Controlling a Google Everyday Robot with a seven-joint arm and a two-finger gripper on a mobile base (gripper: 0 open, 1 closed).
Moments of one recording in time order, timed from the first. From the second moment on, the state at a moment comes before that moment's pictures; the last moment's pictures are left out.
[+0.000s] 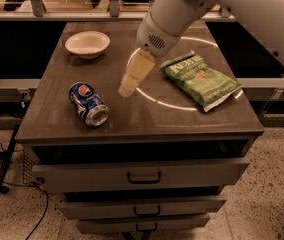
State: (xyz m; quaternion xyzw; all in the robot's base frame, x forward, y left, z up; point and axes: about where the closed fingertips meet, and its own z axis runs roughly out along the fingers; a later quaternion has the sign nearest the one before) arm 0.581 0.013 0.915 -0.60 0.75 0.13 0.23
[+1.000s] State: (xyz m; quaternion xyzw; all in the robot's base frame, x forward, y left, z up) arm 0.573 0.104 0.891 -0.48 0.81 0.24 0.22
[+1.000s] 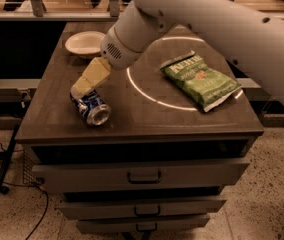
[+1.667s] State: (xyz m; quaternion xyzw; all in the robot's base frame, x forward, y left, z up) arm 0.559 0.148 0.872 -0.48 0.83 0.20 0.19
